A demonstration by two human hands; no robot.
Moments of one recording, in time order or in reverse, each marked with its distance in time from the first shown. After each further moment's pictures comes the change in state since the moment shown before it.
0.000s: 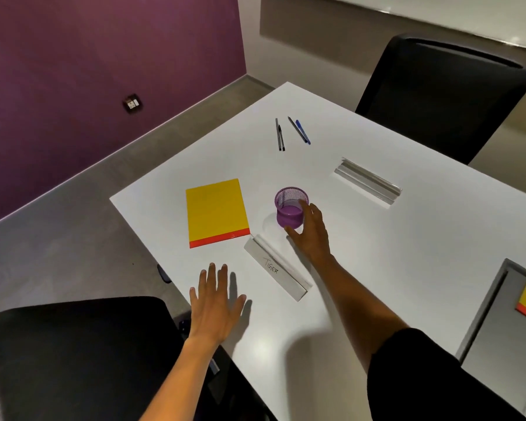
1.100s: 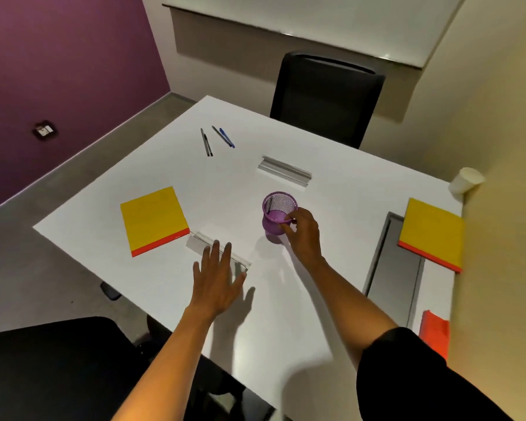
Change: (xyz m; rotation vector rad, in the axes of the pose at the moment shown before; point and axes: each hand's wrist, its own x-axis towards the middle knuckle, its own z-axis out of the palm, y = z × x) left_hand -0.038 0.107 -0.026 -0.071 -0.050 0.337; right_hand -0.100 0.038 -0.125 0.065 0.330 0.092
